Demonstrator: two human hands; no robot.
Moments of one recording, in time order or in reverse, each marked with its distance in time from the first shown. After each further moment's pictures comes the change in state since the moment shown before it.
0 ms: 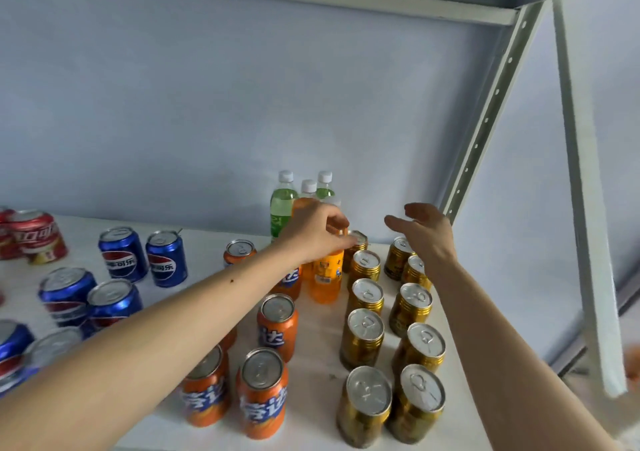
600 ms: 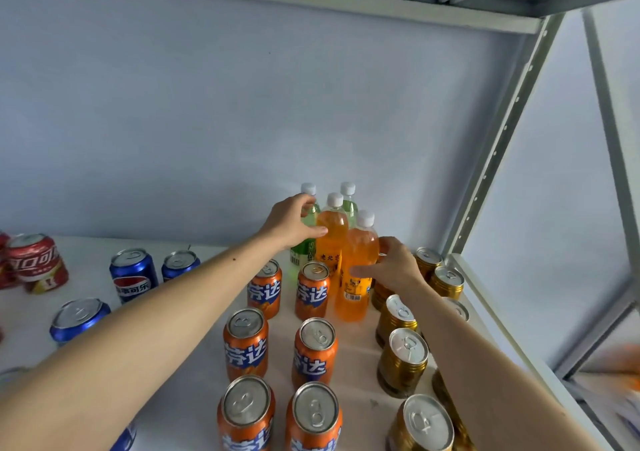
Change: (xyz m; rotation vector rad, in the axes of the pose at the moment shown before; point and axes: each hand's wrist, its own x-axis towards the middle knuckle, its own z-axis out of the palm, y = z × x) left_hand 0.054 -0.099 -0.056 0.084 0.019 -0.074; right_hand -0.017 0.006 0.102 -0.372 -0.228 0.071
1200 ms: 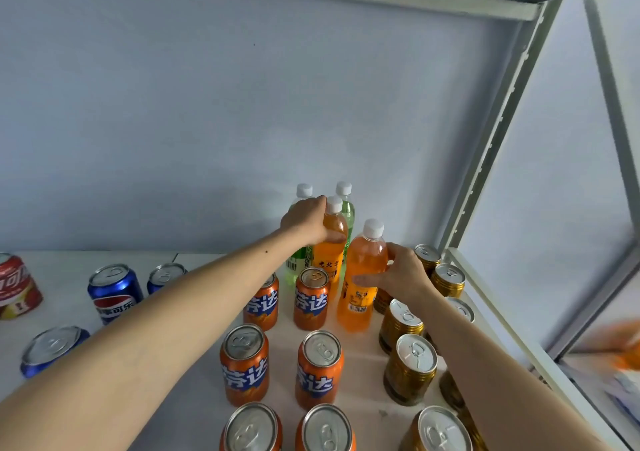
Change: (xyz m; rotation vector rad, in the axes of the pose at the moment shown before) left_hand 0.046 0.010 0.028 0.266 -0.133 0.033; right_hand -0.002 0.007 -0.002 0.039 -0.004 -0.045
